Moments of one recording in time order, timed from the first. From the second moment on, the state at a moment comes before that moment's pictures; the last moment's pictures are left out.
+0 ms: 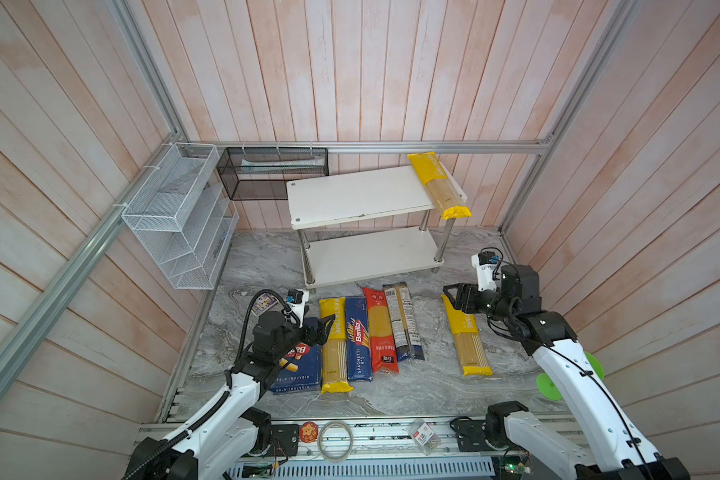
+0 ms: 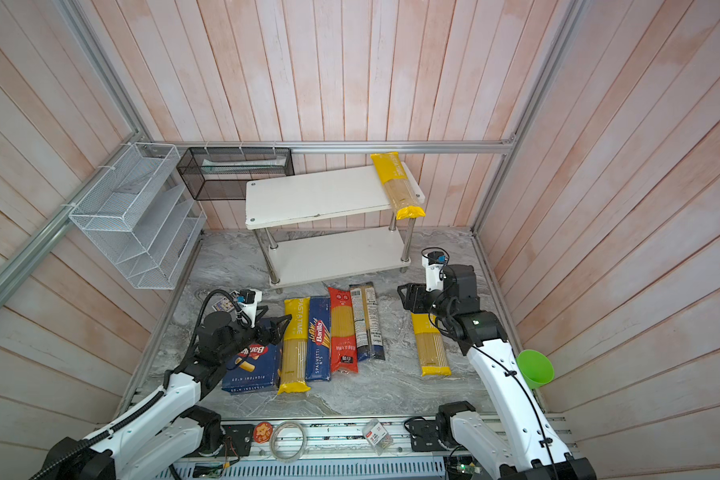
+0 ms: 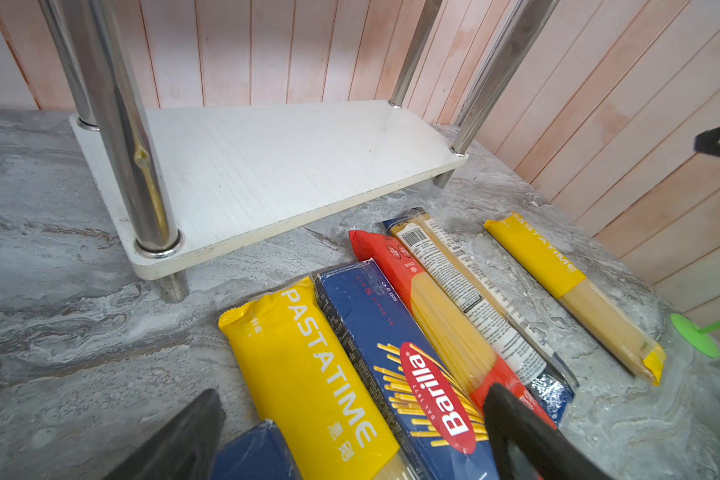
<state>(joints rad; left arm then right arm) -0.32 0.90 0.30 0.29 0.31 -0.19 0.19 0.95 0.91 -0.58 -0.26 0.28</state>
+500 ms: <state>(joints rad) -0.32 0.91 0.22 0.36 0.30 -0.22 0.22 1.02 0.78 -0.58 0.02 0.38</state>
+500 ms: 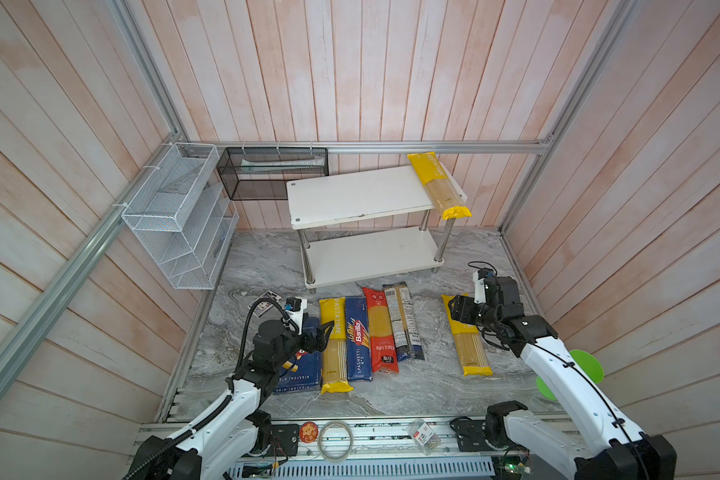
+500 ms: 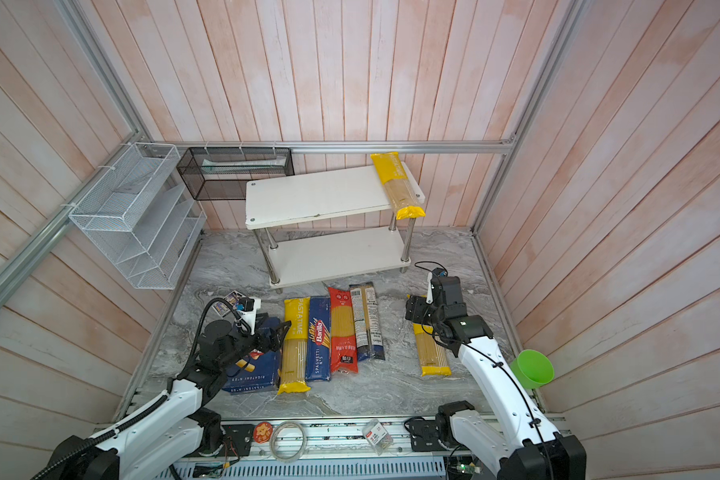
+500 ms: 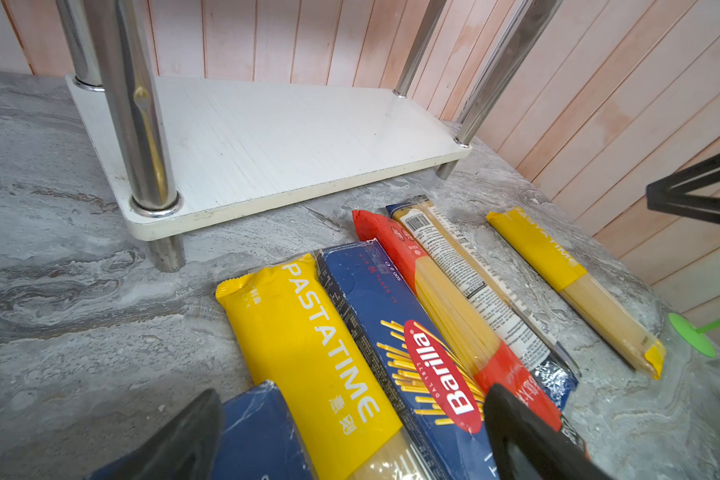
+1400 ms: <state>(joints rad) -0.32 0.92 0.22 0.37 0.37 -0.22 0.08 1.21 0.61 -0.39 0.00 0.42</state>
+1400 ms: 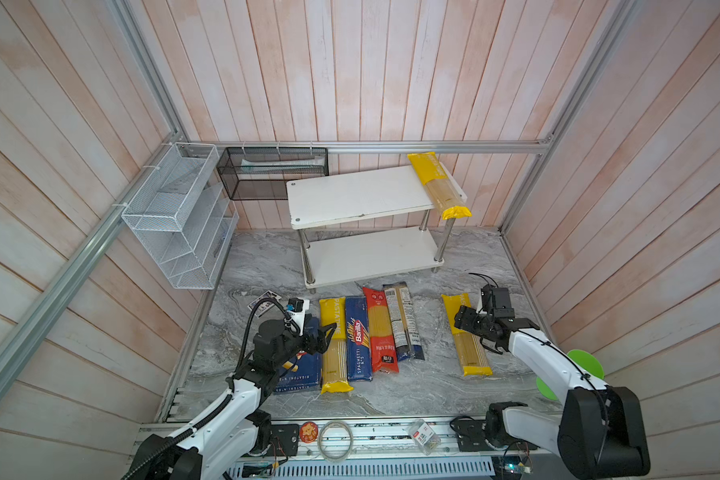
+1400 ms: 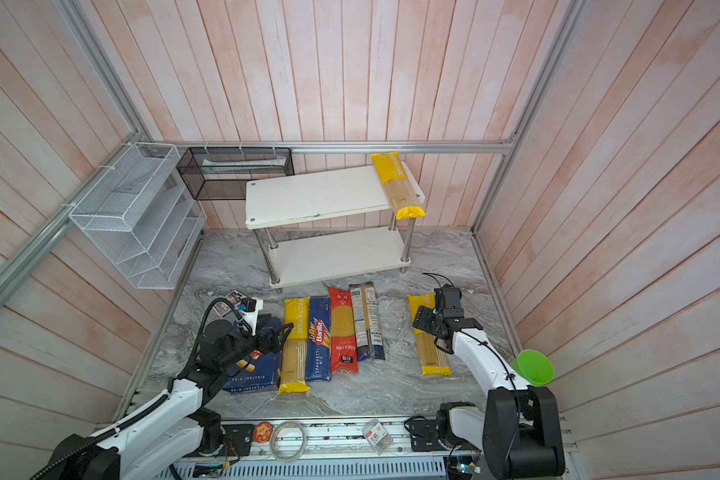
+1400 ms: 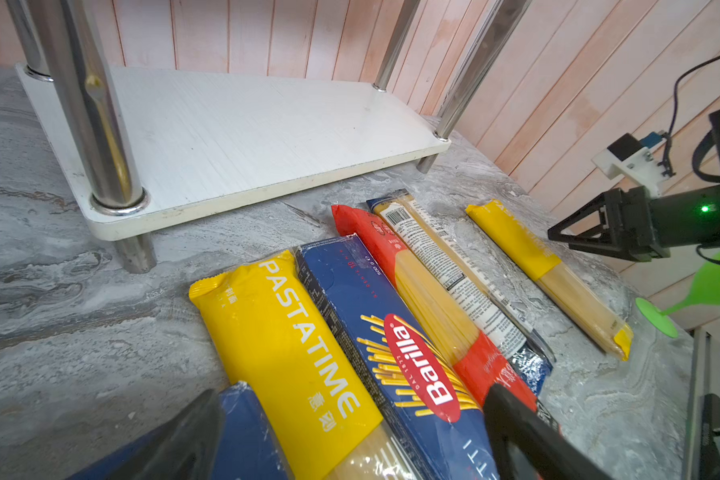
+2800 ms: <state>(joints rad) -0.32 0.92 0.22 0.38 0.39 -0.22 0.15 1.09 0.49 -0.33 0.12 0.57</state>
